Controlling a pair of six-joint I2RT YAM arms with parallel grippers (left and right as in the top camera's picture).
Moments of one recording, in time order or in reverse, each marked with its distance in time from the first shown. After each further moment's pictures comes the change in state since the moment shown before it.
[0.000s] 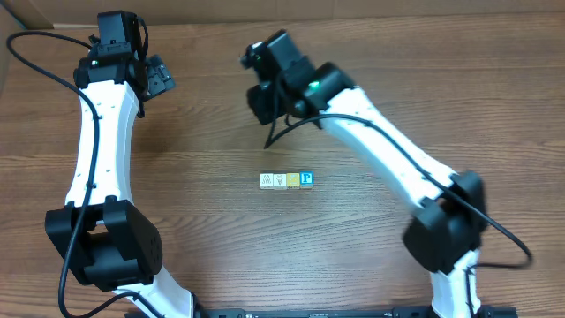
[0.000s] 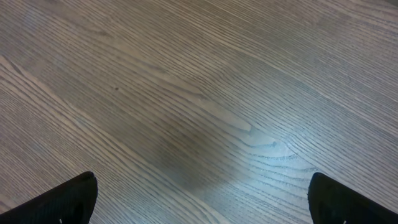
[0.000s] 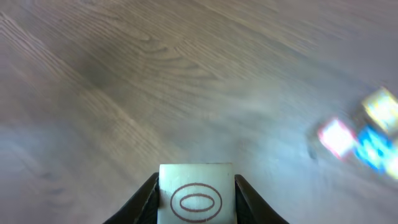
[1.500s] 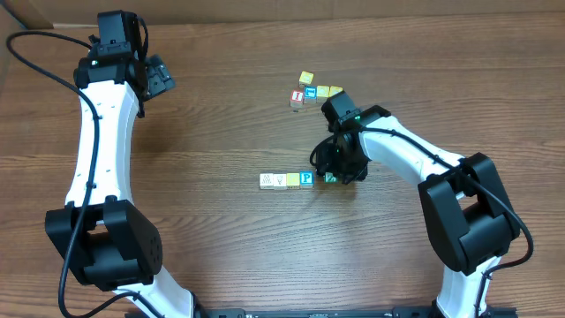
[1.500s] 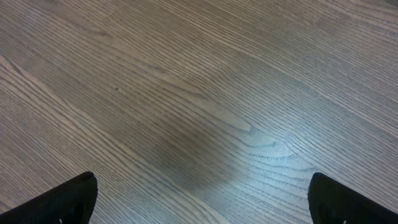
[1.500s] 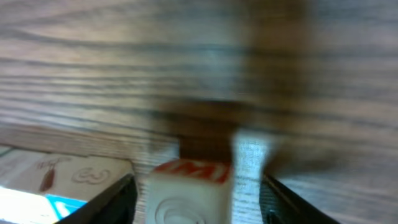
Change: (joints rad) left arm 0.000 0.000 0.000 0.000 0.000 0.000; right arm -0.166 -0.069 -0.676 0.073 -0.070 0.349
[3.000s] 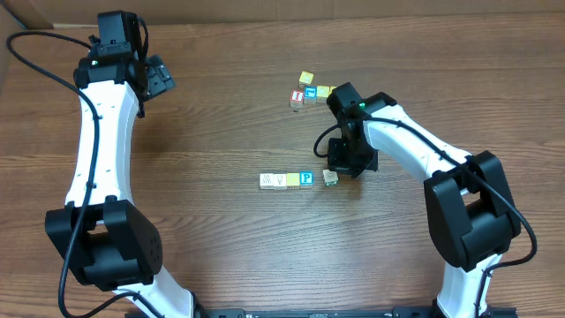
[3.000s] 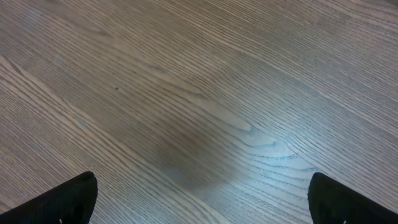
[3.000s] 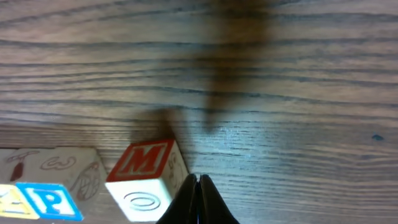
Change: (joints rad) left arm 0.000 0.000 0.000 0.000 0.000 0.000; right arm -0.033 0.012 0.089 -0.170 0.080 -0.023
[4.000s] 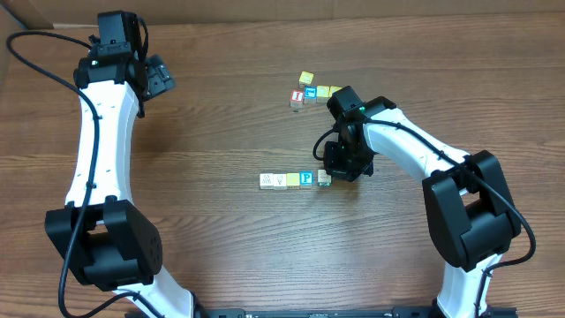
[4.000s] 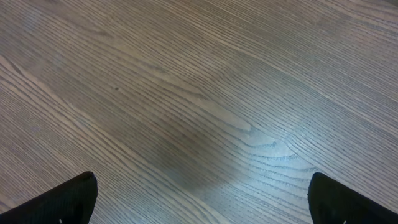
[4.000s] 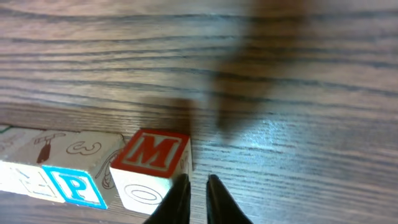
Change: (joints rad) left arm 0.000 0.000 0.000 0.000 0.000 0.000; right arm 0.001 0.000 -0.023 0.037 -0.115 -0.007
